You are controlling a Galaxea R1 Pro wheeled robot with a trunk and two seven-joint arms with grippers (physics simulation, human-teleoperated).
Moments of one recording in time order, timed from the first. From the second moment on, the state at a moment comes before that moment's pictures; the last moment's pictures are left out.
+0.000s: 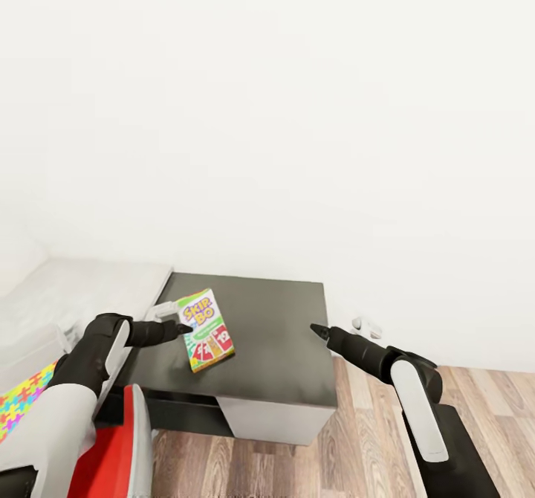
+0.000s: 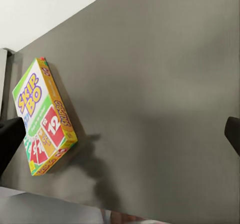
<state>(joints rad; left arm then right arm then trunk) -0.78 0.15 0.17 -0.81 0.02 0.89 -0.47 -0.36 0.03 -0.03 -1.56 -0.72 0.87 -0.11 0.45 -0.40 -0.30</state>
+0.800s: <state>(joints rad) -0.78 0.15 0.17 -0.81 0.02 0.89 -0.48 -0.36 0.03 -0.15 -1.56 -0.74 0.87 0.09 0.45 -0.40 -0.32</state>
